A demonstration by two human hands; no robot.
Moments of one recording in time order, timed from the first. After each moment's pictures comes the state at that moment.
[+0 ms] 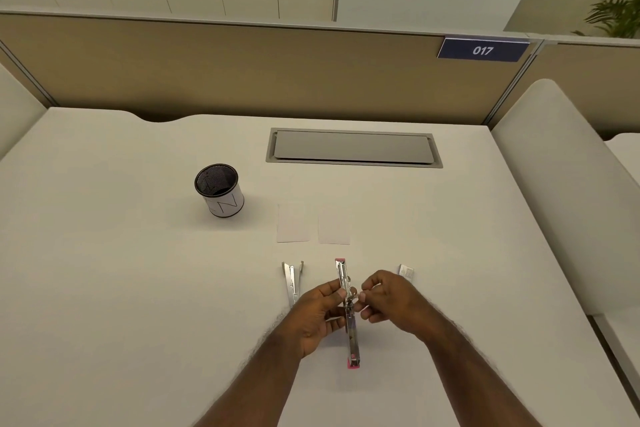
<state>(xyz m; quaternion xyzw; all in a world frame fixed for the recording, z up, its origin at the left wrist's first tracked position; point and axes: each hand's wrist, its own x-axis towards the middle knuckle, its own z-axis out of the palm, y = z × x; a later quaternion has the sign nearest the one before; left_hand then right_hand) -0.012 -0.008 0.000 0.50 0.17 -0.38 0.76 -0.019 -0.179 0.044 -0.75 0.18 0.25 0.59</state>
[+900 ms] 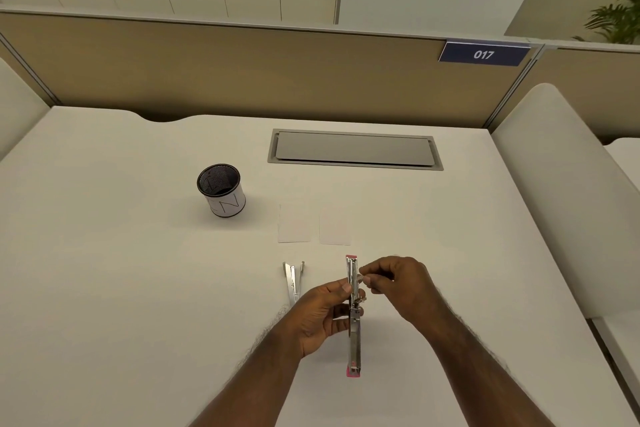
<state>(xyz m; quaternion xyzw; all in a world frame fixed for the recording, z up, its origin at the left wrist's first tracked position) -0.013 -0.007 0.018 0.46 0.12 -0.40 0.78 -0.016 -0.178 0.080 -0.87 0.10 0.09 0.48</state>
